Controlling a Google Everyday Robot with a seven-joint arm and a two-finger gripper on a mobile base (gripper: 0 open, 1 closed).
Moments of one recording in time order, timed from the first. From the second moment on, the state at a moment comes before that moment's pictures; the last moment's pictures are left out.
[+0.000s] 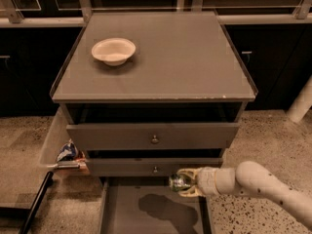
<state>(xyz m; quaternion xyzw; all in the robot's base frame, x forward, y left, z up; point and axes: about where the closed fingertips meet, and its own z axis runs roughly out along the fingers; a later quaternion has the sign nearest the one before) 0.483 -0.122 0.478 -0.69 0.58 0.13 0.41</state>
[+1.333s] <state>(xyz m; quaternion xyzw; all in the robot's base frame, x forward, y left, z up) 0.498 -0.084 0.694 -0.72 0.49 0.11 0.47</state>
